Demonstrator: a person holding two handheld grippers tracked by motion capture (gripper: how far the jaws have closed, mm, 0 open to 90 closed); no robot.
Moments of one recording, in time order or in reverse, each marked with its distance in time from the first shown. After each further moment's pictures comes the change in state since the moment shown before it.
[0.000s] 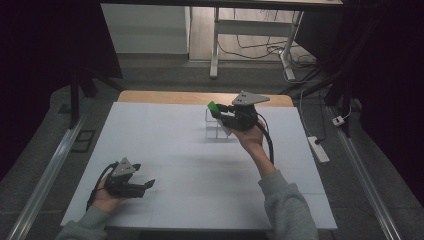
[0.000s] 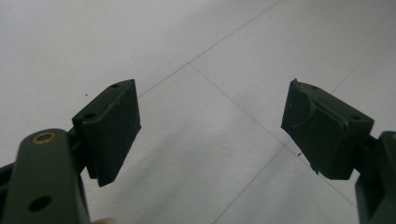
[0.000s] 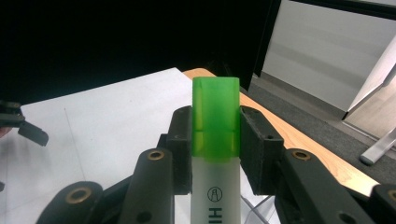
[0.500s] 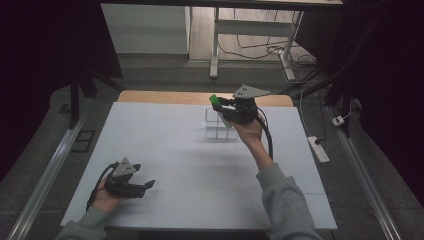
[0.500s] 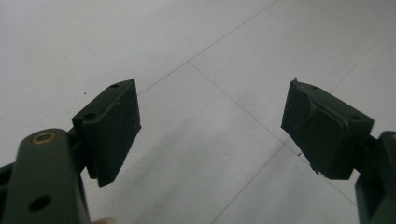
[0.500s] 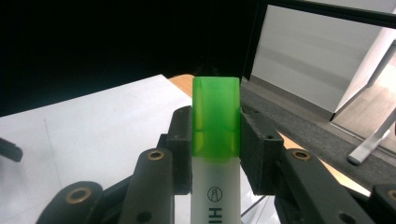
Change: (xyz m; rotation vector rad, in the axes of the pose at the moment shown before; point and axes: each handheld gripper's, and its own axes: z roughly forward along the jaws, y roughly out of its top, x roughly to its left) left arm -0.001 0.000 0.000 0.006 -0.001 0.003; right arm -0.015 0.006 0.008 -0.019 -0.048 0.016
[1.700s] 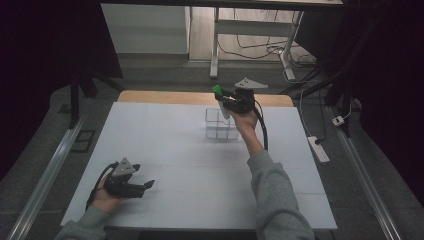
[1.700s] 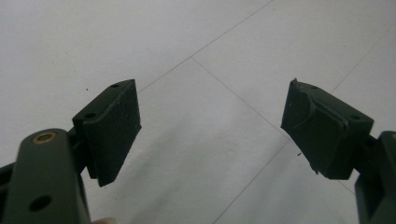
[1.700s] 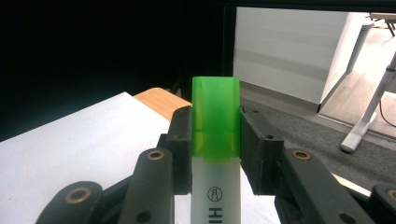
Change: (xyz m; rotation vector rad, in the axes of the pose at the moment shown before) left arm 0.002 -0.002 0.001 0.008 0.000 0.002; right arm -0.047 -0.018 0.041 -0.052 -0.077 0.128
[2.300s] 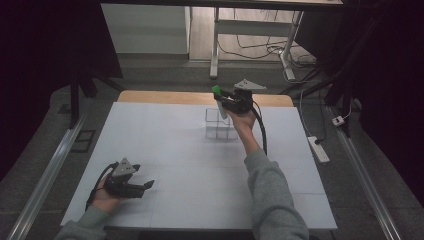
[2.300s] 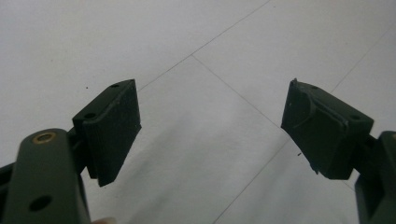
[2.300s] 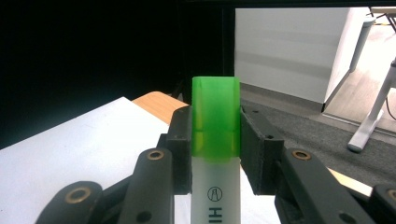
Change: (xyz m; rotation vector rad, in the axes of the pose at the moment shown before) left arm 0.001 -0.001 0.000 0.006 0.000 0.002; right arm -0.007 -0.011 0.012 -0.021 0.003 0.037
